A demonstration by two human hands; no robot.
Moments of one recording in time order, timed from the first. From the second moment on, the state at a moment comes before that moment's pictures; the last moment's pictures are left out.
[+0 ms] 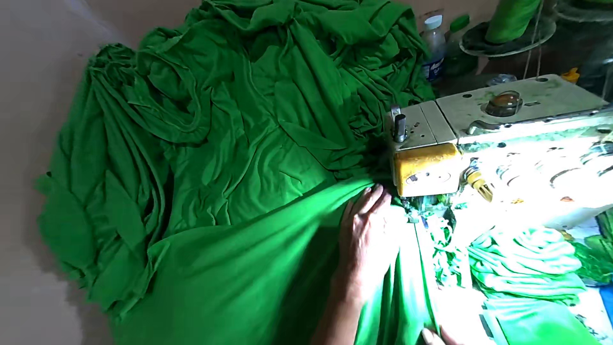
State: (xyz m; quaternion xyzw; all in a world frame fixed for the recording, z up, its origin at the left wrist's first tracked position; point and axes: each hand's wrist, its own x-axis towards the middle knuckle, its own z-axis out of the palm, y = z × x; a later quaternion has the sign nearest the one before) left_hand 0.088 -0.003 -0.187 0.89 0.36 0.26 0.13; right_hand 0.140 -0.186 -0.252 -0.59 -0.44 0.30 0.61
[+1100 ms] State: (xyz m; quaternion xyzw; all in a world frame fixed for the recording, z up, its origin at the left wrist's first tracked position) left_hand 0.095 0.072 -0.199 0.77 0.39 0.43 0.28; right_hand 0.134 -0.134 -0.248 -0.62 -0.41 0.16 0.65
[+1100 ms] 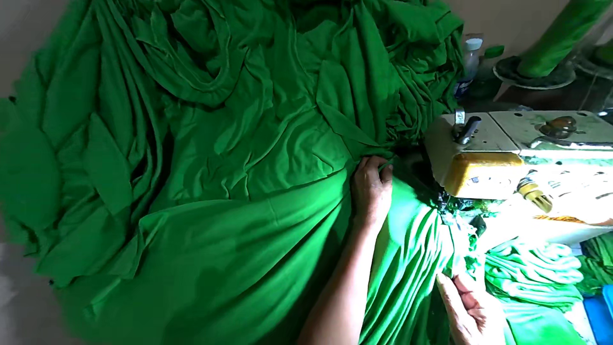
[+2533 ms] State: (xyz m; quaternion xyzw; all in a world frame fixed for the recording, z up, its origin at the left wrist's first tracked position) left_hand 0.046 0.013 -0.233 0.87 0.42 0.25 0.04; right_hand 0.144 -0.169 -0.260 -0.54 -0.71 0.19 0.42
